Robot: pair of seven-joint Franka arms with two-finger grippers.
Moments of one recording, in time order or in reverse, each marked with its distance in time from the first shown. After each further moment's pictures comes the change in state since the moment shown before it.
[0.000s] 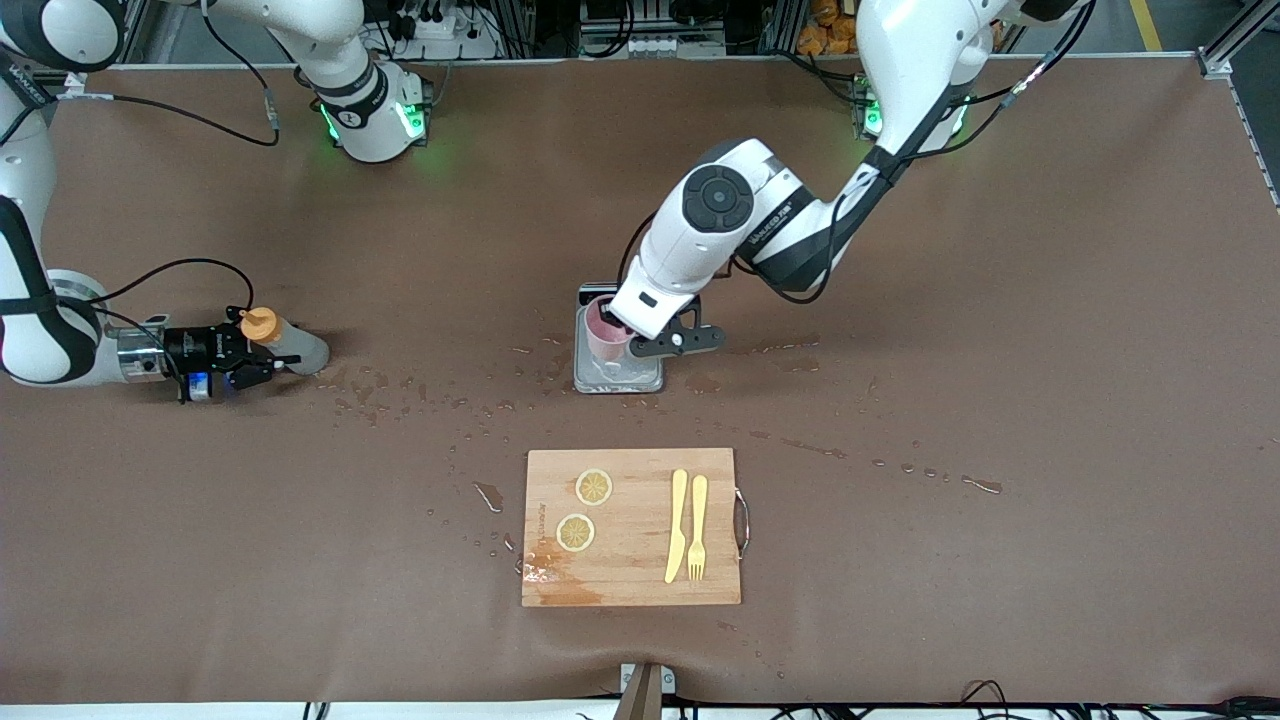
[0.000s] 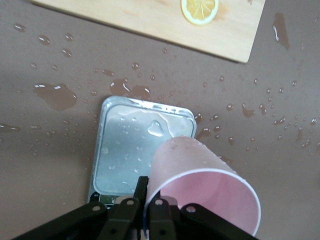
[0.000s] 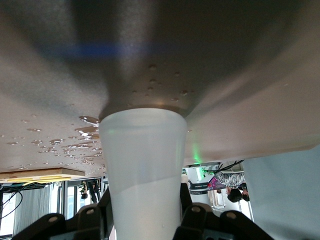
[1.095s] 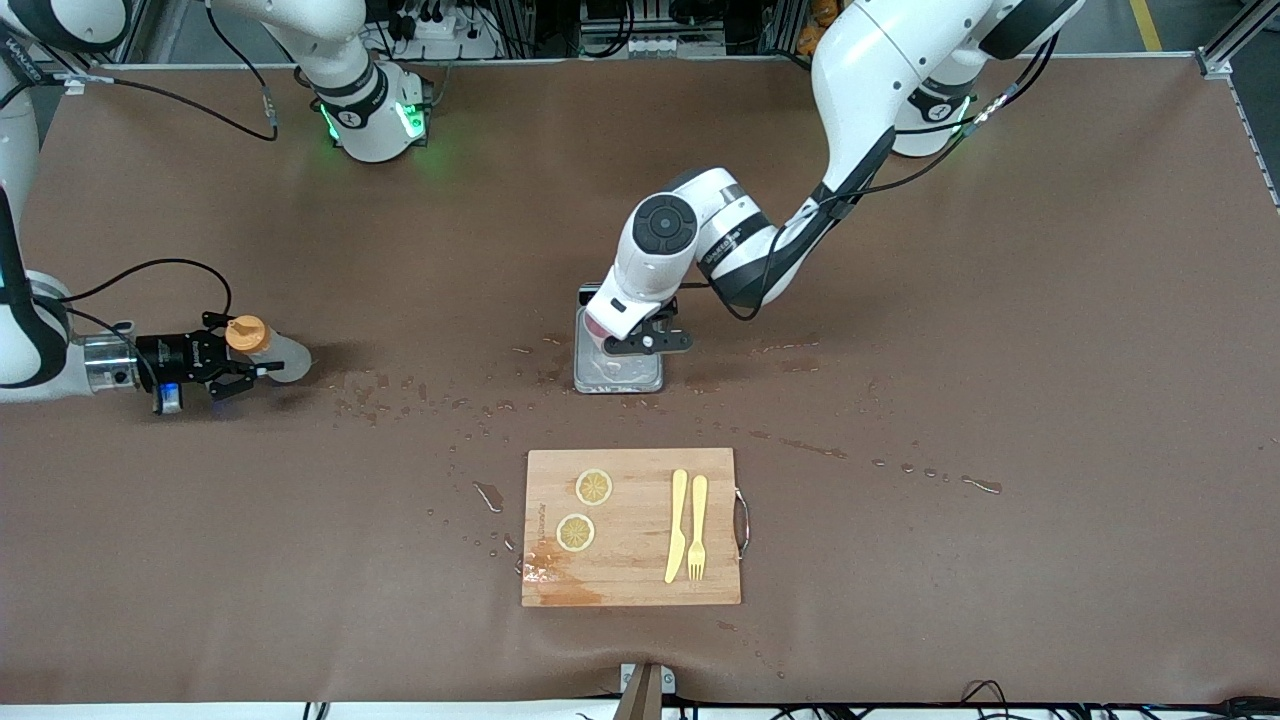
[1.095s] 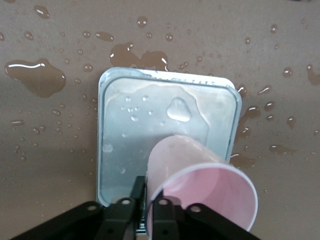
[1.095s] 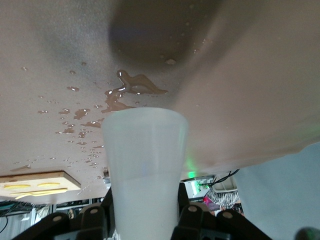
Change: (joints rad) left arm -0.063 0.125 0.017 0.011 0.111 0.003 -0.005; right arm 0.067 -0.093 0.002 0.060 -0.068 -0.024 0.144
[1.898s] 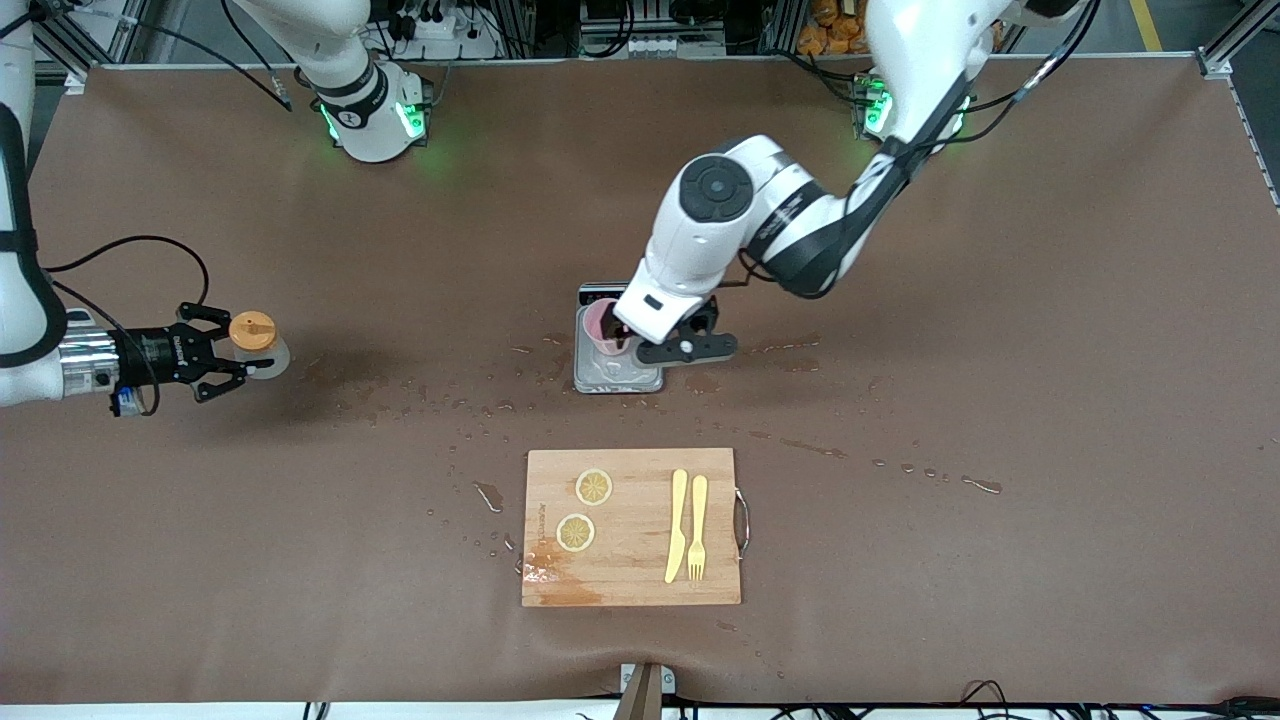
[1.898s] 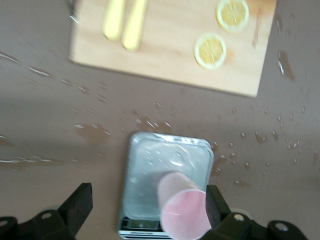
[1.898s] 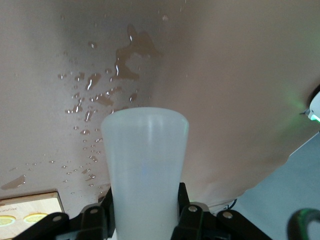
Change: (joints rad) left arm 0.111 -0.193 0.007 0.041 0.002 -0.124 0.028; right arm 0.185 -0.222 0.002 0.014 -0.149 0.016 0.327
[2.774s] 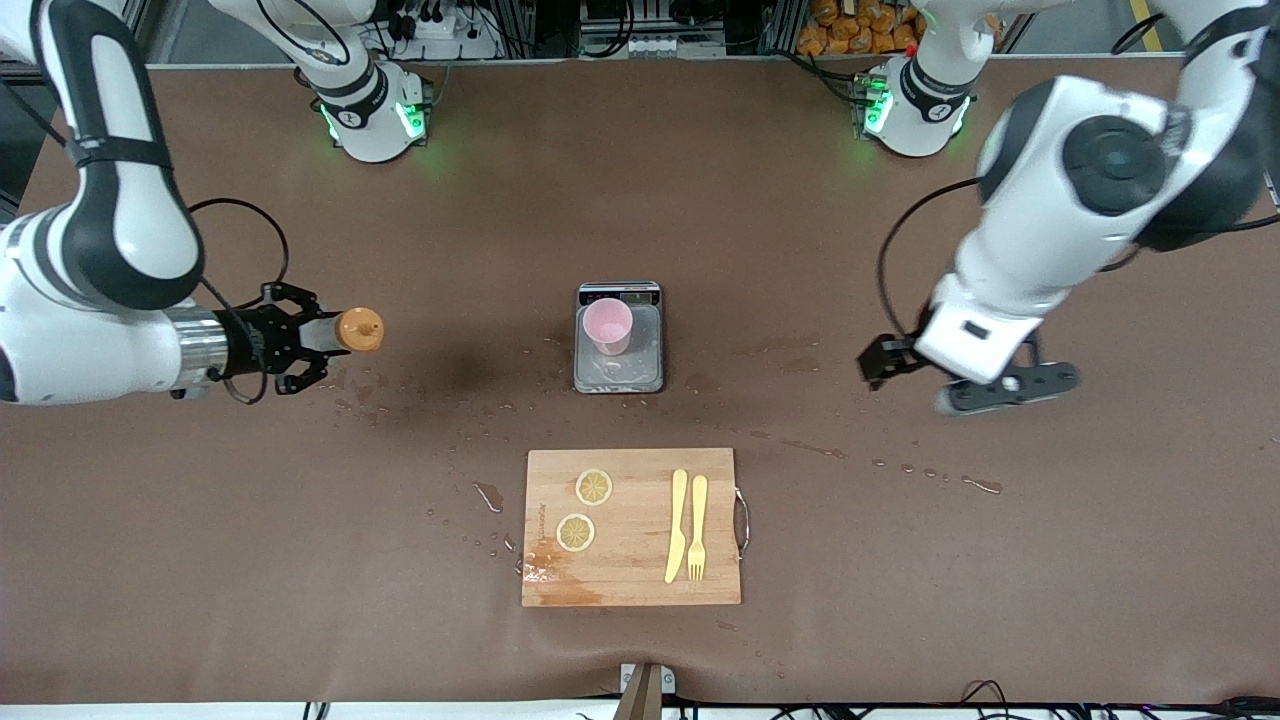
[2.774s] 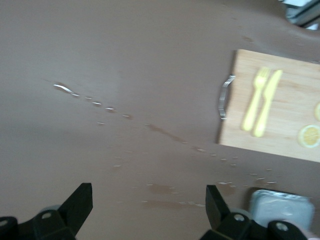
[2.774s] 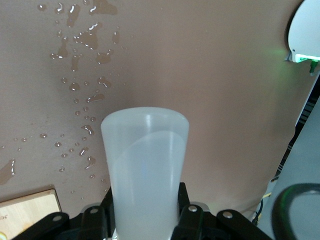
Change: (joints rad) left arm 0.426 -0.257 0.004 0.007 -0.007 -0.323 0.429; right arm 0.321 -0.118 0.009 0.052 -0.099 0.003 0.564
